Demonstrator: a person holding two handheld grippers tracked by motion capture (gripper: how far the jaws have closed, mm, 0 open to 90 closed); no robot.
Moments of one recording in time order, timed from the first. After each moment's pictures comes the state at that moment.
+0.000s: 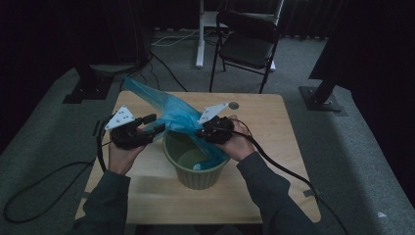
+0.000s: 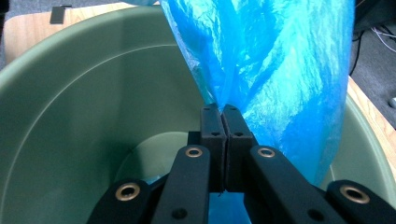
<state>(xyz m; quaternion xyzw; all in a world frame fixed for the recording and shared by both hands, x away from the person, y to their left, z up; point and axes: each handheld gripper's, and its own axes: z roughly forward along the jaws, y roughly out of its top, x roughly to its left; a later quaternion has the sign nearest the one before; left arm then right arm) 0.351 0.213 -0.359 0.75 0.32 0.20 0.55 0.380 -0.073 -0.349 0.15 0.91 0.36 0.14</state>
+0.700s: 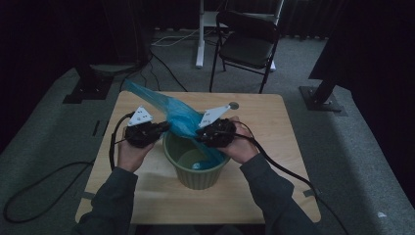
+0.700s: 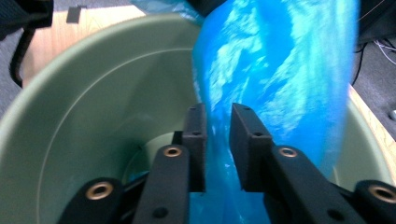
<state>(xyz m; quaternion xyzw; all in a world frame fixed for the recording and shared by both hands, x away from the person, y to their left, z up) 0.361 0.185 -0.372 0.79 0.32 0.21 0.48 0.369 -0.077 -0.342 0.13 0.91 0.37 0.14</state>
